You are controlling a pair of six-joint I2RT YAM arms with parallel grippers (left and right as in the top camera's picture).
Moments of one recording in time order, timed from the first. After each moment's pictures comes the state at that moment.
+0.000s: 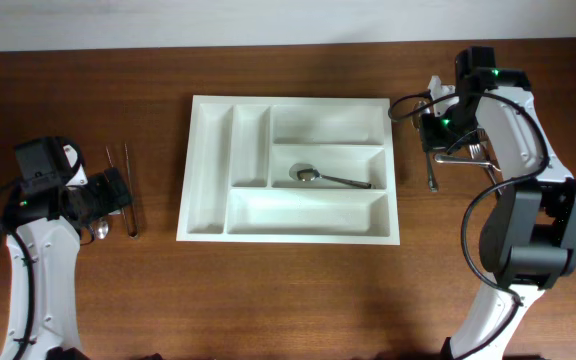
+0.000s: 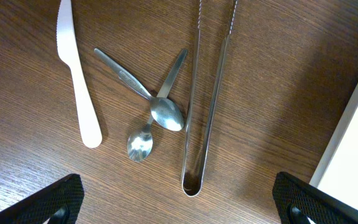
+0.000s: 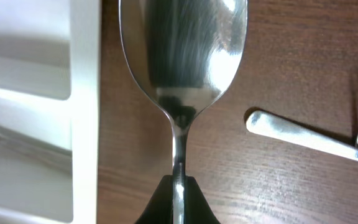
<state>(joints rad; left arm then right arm) 0.34 1.41 1.07 -0.74 -0.03 -0.10 -0.10 2.09 1.77 -1.11 -0.16 -0.18</state>
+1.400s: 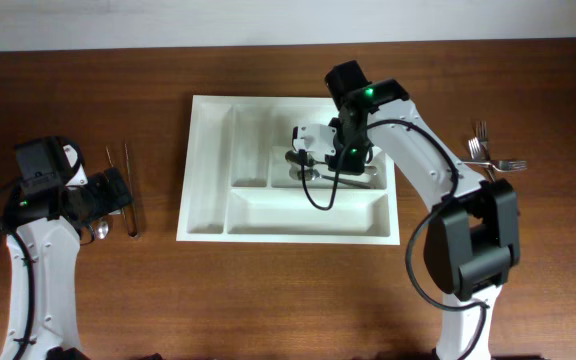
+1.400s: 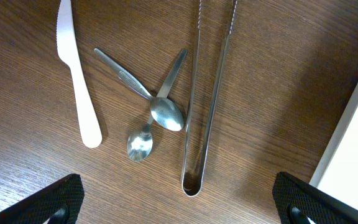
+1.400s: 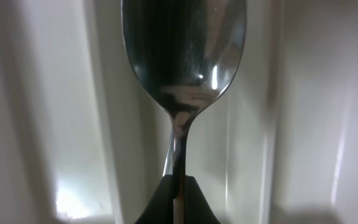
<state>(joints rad) 0.34 1.41 1.07 -0.74 -0.03 -0.10 0.35 2.11 1.78 -1.09 -0.16 -1.11</state>
